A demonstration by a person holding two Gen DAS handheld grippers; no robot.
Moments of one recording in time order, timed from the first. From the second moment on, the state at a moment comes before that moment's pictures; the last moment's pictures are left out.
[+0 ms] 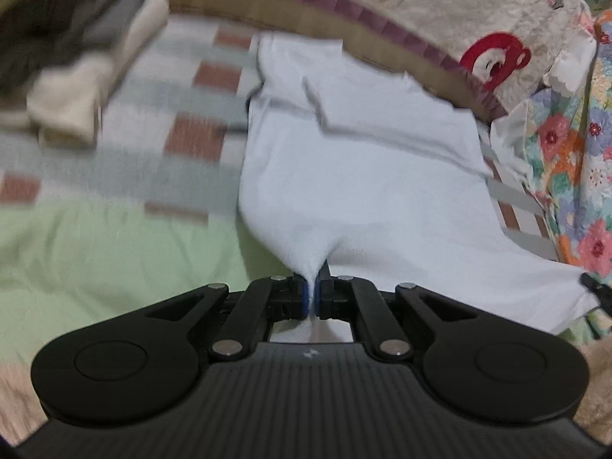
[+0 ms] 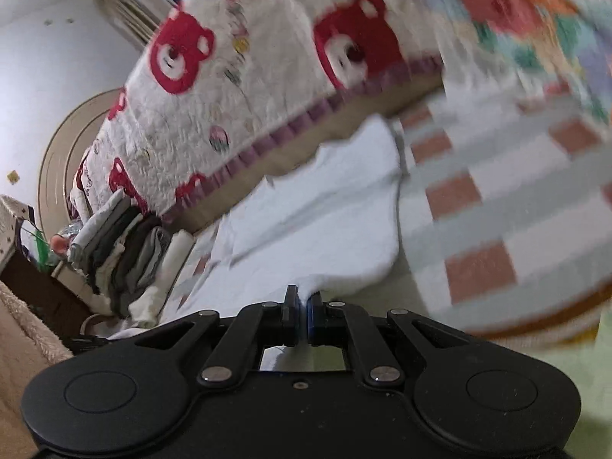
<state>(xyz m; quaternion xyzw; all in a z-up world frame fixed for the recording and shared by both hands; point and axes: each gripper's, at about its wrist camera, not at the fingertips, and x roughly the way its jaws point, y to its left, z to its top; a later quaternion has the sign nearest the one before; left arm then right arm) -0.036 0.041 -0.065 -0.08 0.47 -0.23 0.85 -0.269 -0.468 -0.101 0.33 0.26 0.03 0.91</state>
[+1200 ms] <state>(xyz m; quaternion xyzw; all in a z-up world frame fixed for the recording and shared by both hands) 0.178 -0.075 -0.059 0.04 0.36 -0.16 0.92 0.032 -0.589 -0.090 0.45 0.31 -0.06 0.84</state>
